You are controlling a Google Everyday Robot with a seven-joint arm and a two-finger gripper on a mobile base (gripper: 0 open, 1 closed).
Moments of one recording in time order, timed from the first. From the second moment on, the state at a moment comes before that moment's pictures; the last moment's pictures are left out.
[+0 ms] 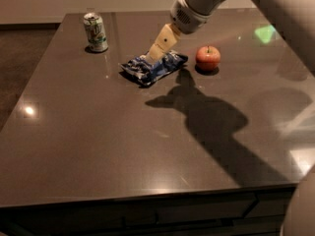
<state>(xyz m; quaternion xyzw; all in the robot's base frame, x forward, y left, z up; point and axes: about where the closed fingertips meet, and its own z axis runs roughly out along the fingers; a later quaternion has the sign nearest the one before) 0.662 -0.046 0.944 -0.46 0.85 0.08 0.27</state>
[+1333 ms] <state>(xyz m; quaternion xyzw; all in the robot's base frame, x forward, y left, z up) 0.738 0.042 0.931 -0.39 0.84 0.08 0.37</state>
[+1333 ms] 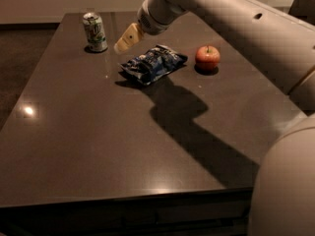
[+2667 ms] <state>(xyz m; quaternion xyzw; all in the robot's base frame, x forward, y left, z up) 0.832 0.112 0.899 -0.31 0.84 0.10 0.43</state>
